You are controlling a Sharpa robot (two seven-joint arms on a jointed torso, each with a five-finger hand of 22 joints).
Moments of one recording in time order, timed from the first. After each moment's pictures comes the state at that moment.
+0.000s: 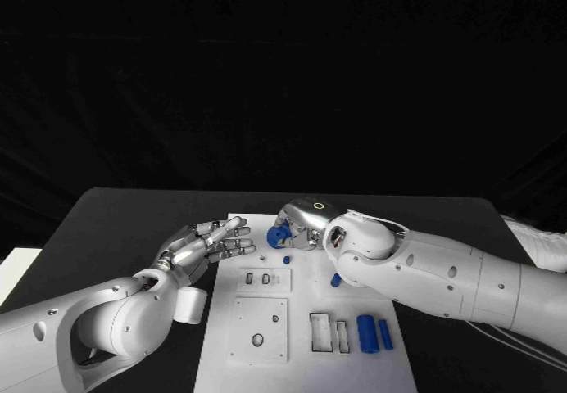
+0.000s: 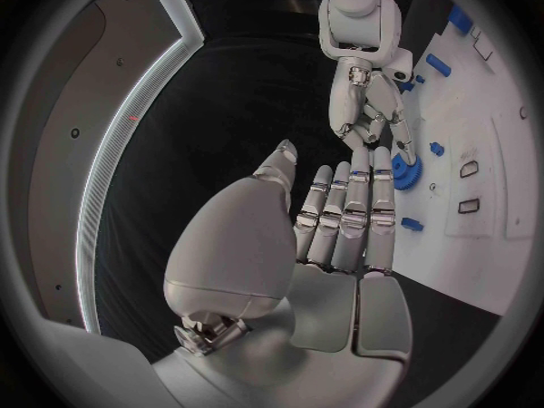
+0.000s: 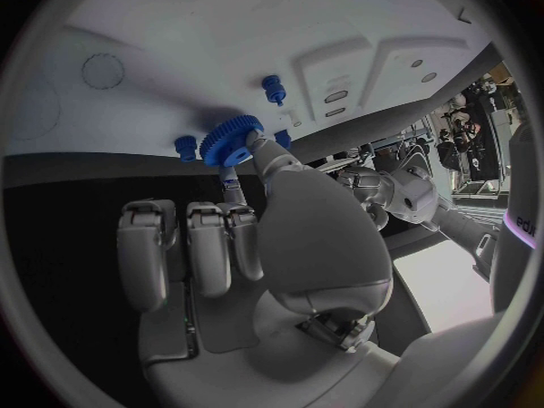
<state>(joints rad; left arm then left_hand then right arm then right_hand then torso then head) 1.12 -0.97 -0.01 1.78 0.13 -0.33 0.43 1.40 -0.02 0.06 0.14 0.10 0.94 0.24 0.08 0.07 0.99 0.19 0.07 0.07 1.10 0.13 0.14 0.13 0.18 0.93 0.24 0.27 0.08 1.19 -0.57 0.04 1.37 -1.77 -0.32 -0.19 1.34 -0.06 0.23 0.06 0.17 1.07 0.13 0.13 0.02 1.47 0.02 1.57 1.31 1.47 -0.04 1.54 1.31 0.04 1.46 0.06 1.52 1.31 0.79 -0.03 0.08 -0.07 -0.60</state>
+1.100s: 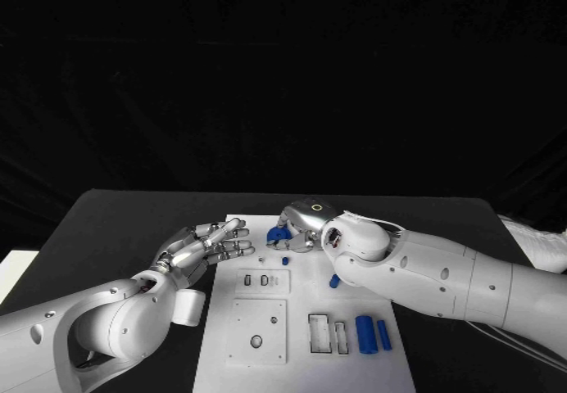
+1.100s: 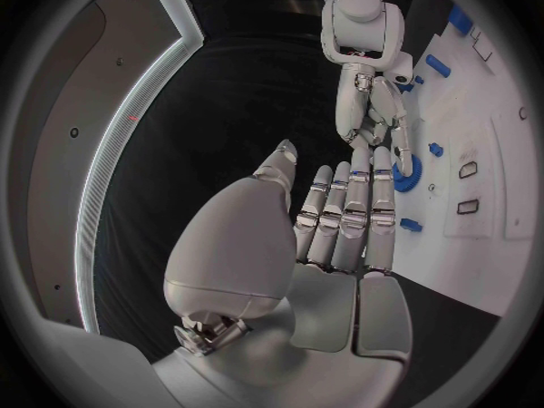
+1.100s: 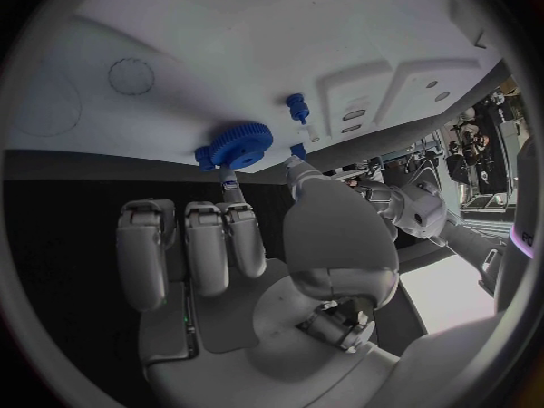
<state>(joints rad) 1.12 -0.97 -0.01 1.78 0.13 -0.33 0.42 1.40 -0.02 0.06 0.14 0.10 0.94 0.24 0.07 0.07 0.99 0.19 0.07 0.07 1.10 0.13 0.14 0.13 0.18 0.93 0.24 0.27 0.08 1.19 -0.55 0.03 1.33 -1.82 -0.28 -0.24 0.98 -0.09 0.13 0.29 0.20 1.03 0.14 0.06 0.07 1.46 0.05 1.54 1.31 1.47 -0.02 1.54 1.31 0.04 1.47 0.08 1.52 1.31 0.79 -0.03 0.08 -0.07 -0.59</state>
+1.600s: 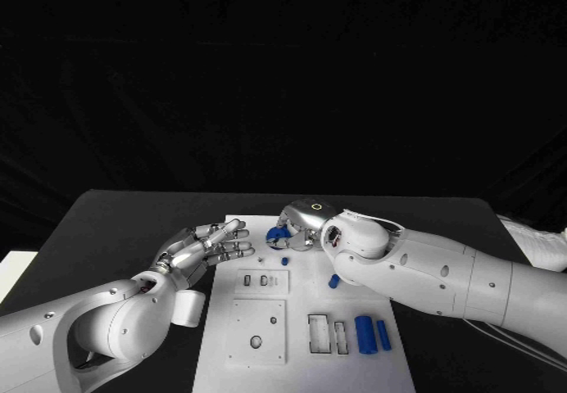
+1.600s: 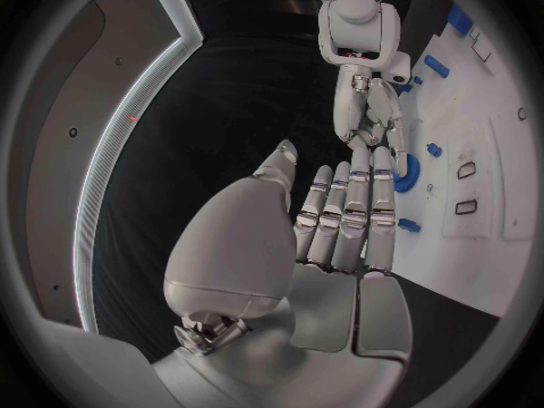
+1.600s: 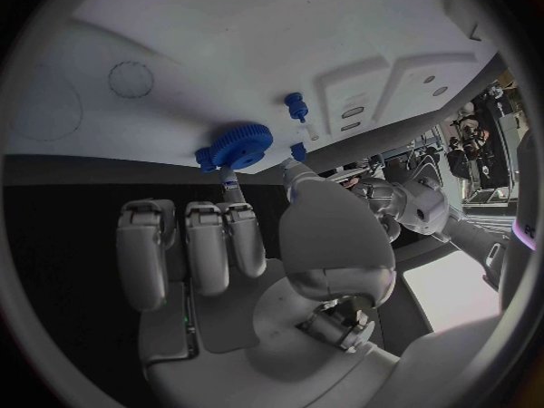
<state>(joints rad) 1.12 -0.96 -0.01 1.78 0.13 -0.33 0.42 1.40 -0.02 0.06 0.14 0.10 0.94 0.24 0.07 0.07 0.99 0.19 0.07 0.07 1.10 0.13 0.14 0.13 0.18 0.93 0.24 0.27 0.08 1.19 -0.55 0.04 1.34 -1.80 -0.27 -0.24 1.03 -0.06 0.10 0.28 0.26 1.03 0.14 0.06 0.07 1.46 0.05 1.54 1.31 1.47 -0.02 1.54 1.31 0.04 1.47 0.08 1.52 1.31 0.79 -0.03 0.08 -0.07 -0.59</state>
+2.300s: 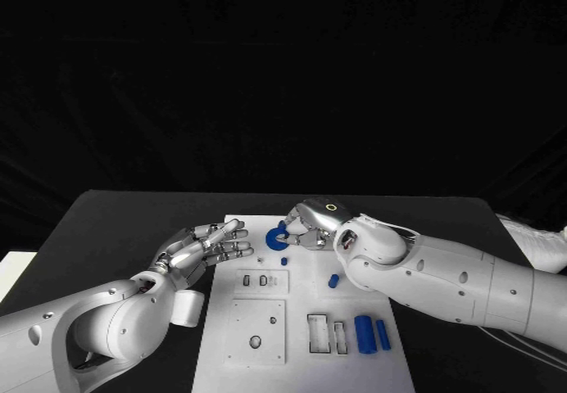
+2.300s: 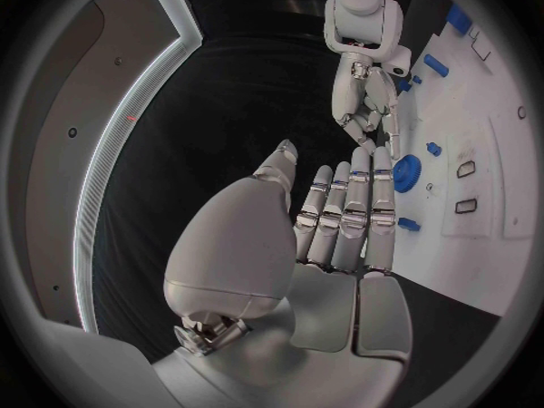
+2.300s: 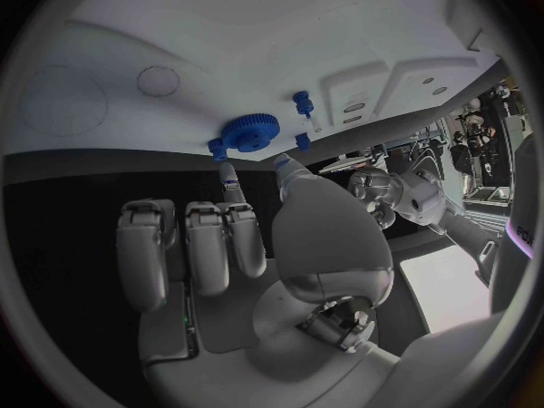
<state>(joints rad) 1.12 -0.96 -0.01 1.77 0.13 -0.33 0.42 1.40 -0.02 0.06 0.14 0.10 0.94 0.24 0.07 0.07 0.99 0.19 0.07 0.07 1.10 0.13 0.14 0.13 0.18 0.93 0.24 0.27 0.07 1.17 -0.64 0.03 1.39 -1.78 -0.41 -0.22 1.11 -0.06 0.10 0.27 0.21 1.03 0.14 0.06 0.08 1.46 0.05 1.54 1.31 1.47 -0.02 1.55 1.31 0.05 1.47 0.08 1.52 1.31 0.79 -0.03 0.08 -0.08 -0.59</state>
